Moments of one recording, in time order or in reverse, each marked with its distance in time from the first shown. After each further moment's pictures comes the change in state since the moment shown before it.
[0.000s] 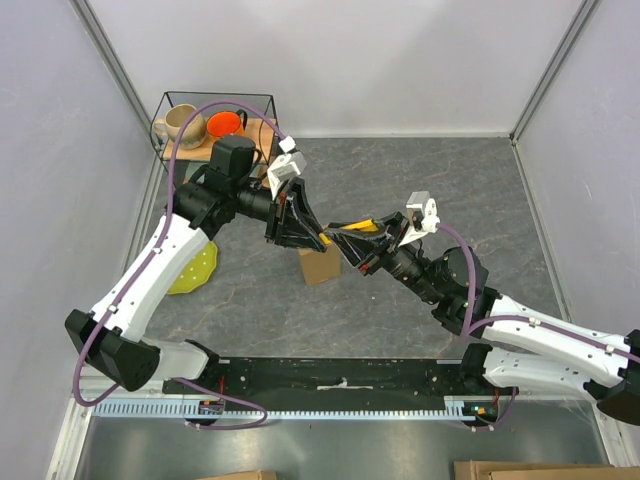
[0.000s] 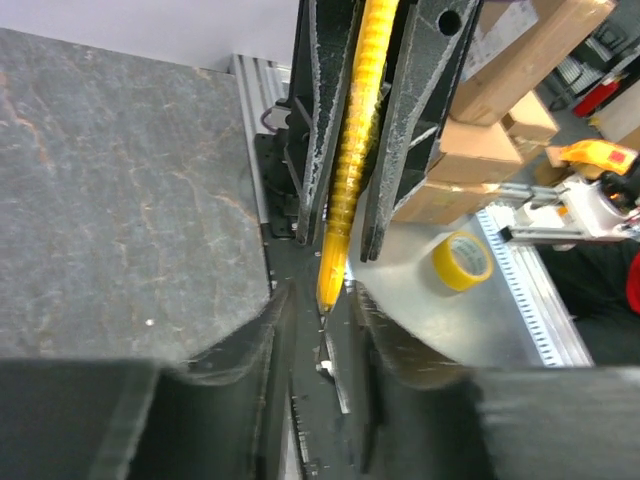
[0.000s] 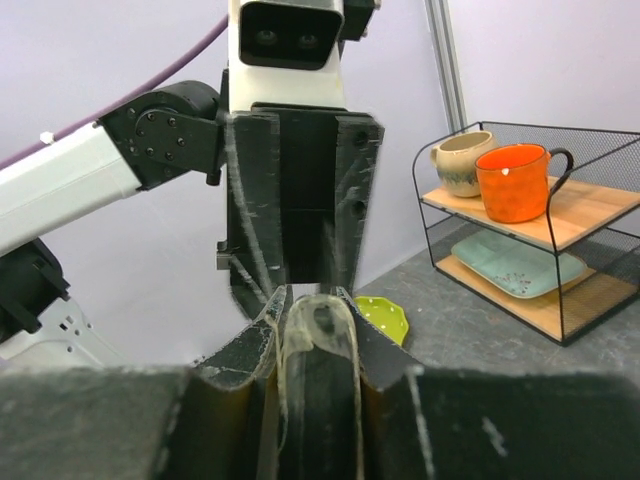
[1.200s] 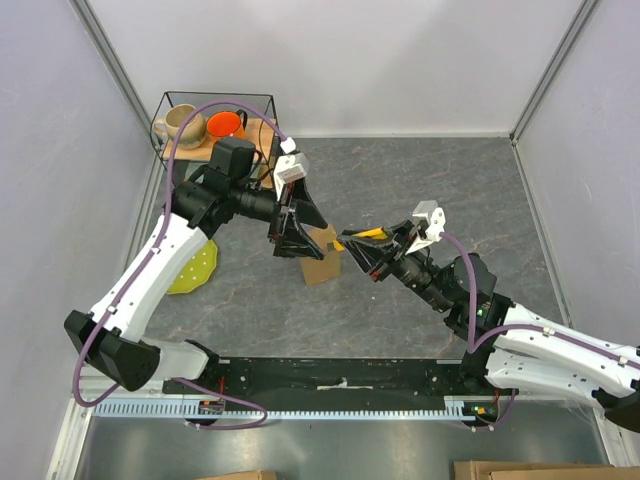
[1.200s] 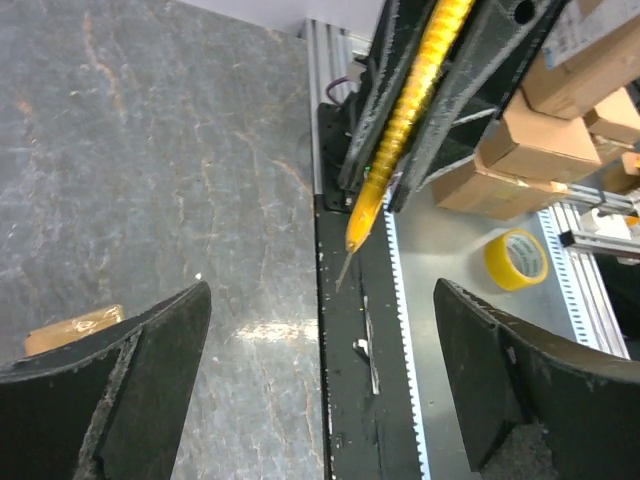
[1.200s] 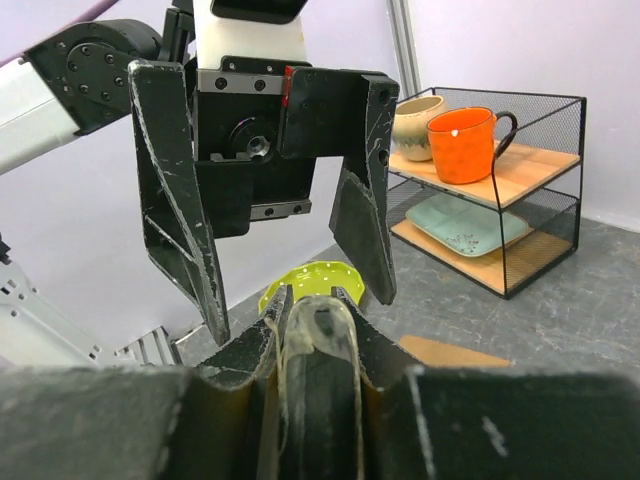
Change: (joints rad) left arm -0.002 0.000 0.018 -0.094 -0.182 0.062; right arm -0.003 -0.104 -0.055 -0.132 0.054 -0.054
